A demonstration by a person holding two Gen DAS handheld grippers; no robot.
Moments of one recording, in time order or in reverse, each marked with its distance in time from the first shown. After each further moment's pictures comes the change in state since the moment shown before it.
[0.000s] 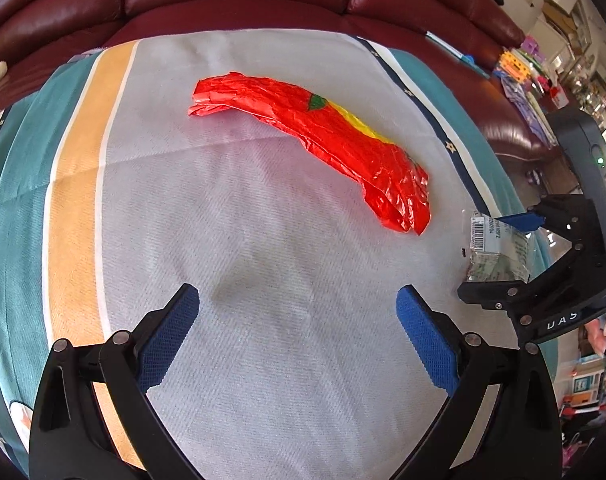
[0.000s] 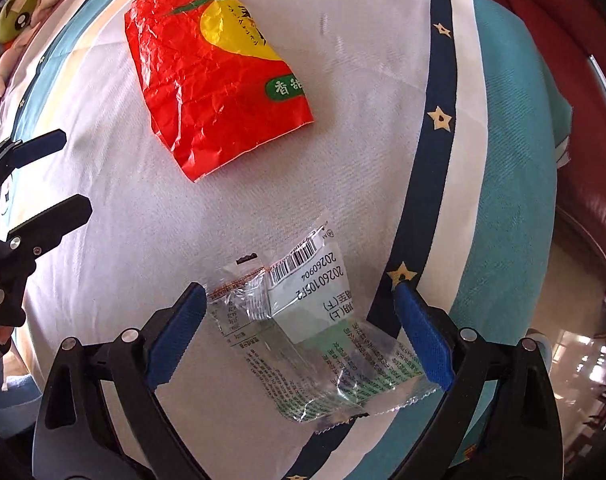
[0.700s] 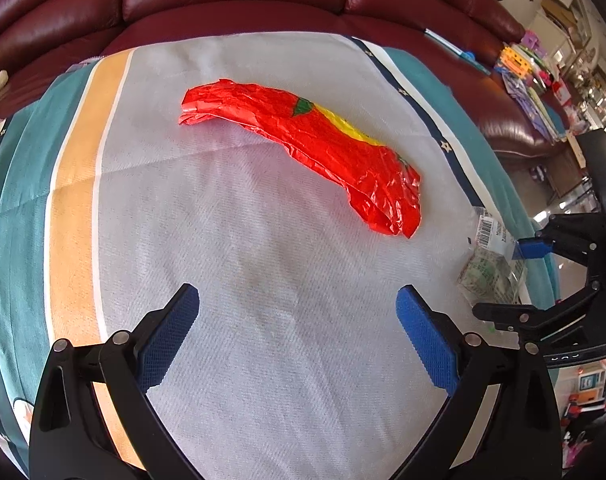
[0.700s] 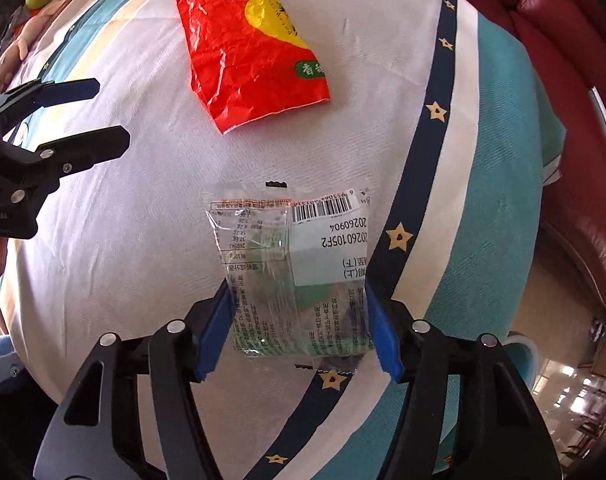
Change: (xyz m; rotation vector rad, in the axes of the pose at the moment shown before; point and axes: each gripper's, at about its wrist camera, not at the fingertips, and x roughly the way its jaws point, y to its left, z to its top) left arm -0.001 -0.010 0.003 0.007 0.001 0.023; right arm -0.013 0.017 -0.054 -0.083 -0.059 -0.033
